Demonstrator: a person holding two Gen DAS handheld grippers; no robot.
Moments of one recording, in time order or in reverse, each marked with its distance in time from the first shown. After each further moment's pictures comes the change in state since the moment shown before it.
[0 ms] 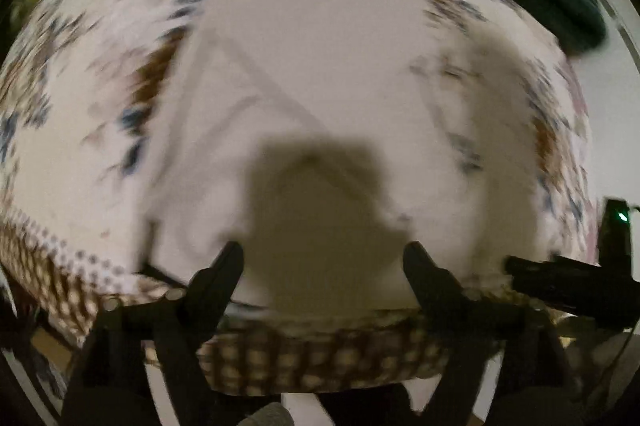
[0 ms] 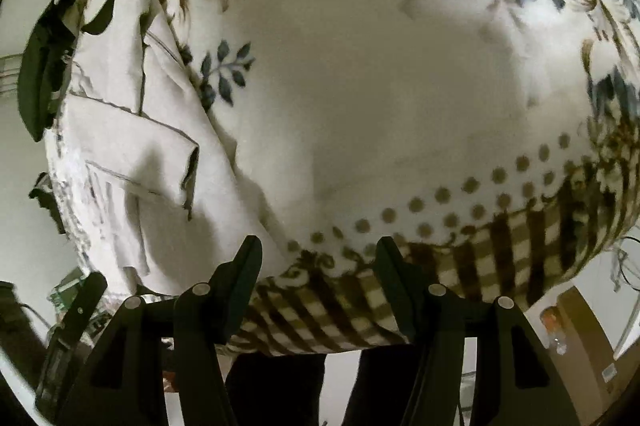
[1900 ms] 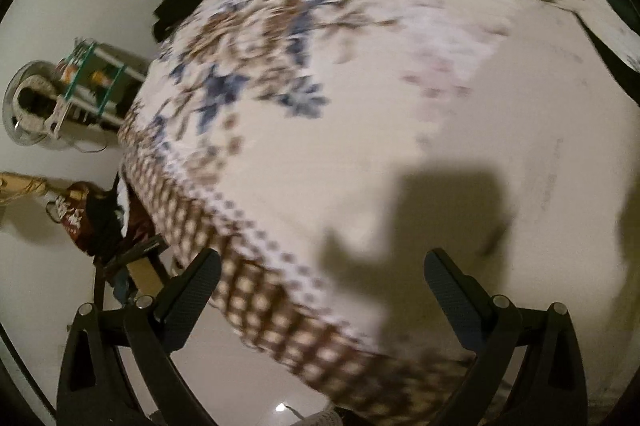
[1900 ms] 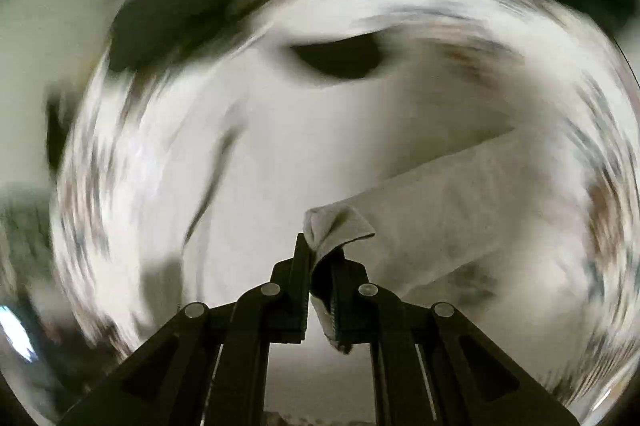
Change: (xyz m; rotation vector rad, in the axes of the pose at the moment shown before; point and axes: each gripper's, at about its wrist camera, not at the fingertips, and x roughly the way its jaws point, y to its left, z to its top) left arm -0.024 0.223 0.032 -0.334 -0.059 0.584; right arm 0.097 0.452 -0.001 -0.750 -0.246 -0.250
